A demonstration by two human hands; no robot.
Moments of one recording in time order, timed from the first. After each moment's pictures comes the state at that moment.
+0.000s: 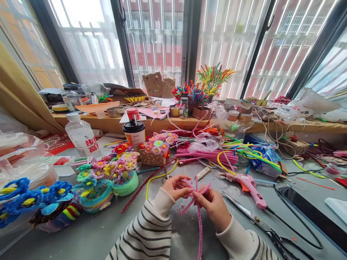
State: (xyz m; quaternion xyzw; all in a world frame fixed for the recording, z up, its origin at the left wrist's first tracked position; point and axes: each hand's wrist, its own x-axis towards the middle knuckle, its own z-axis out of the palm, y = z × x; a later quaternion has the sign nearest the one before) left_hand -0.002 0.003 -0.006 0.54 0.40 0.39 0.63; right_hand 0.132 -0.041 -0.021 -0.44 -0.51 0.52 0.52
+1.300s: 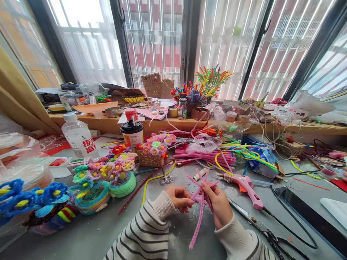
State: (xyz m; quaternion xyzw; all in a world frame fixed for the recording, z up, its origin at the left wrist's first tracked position) left_hand 0.001 0.001 -0.010 0.58 0.43 0.21 0.66; right_hand 0.141 -0.032 -0.028 -0.44 -0.28 0.55 0.65
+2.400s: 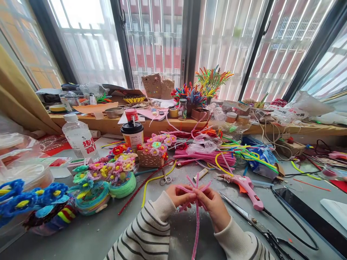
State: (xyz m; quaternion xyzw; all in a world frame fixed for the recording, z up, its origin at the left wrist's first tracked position) left_hand 0.005 0.000 -0.008 0.59 0.38 0.24 0.67; right_hand 0.133 -0.037 -0.024 -0.41 -0.38 0.60 0.58
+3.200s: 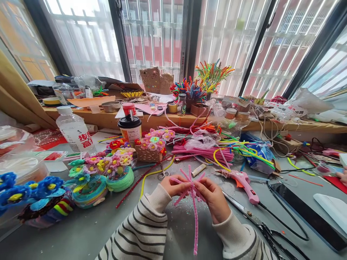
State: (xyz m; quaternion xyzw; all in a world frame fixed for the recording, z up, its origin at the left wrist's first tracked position) left_hand 0.005 -0.003 0.006 0.50 0.43 0.33 0.68; right_hand 0.137 -0.040 -0.013 -0.42 -0.36 0.58 0.60
